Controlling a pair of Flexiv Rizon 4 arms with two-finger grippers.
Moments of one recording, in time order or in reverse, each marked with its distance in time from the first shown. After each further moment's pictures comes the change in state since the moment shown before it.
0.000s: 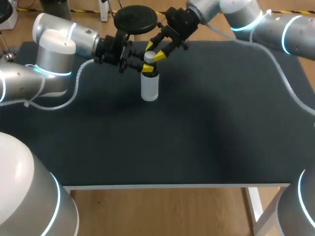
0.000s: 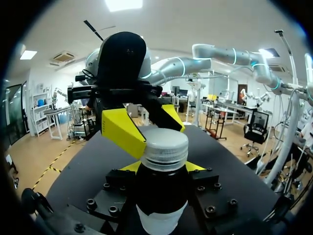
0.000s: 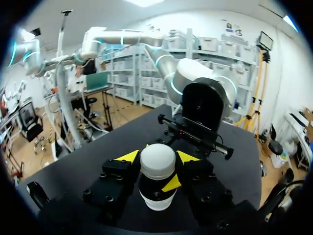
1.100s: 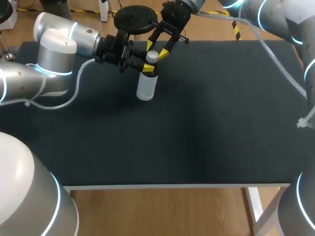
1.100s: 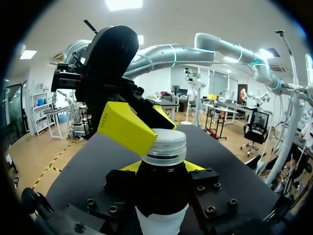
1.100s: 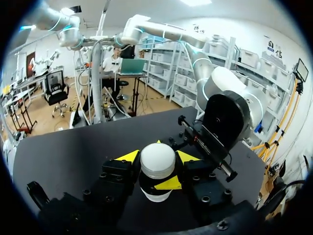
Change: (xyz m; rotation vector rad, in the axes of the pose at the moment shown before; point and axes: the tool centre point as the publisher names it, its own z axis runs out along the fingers) left arm -0.001 0.000 0.002 -0.004 0.001 -0.001; right arm 0.002 -0.004 -0.007 0.048 0.240 -0.280
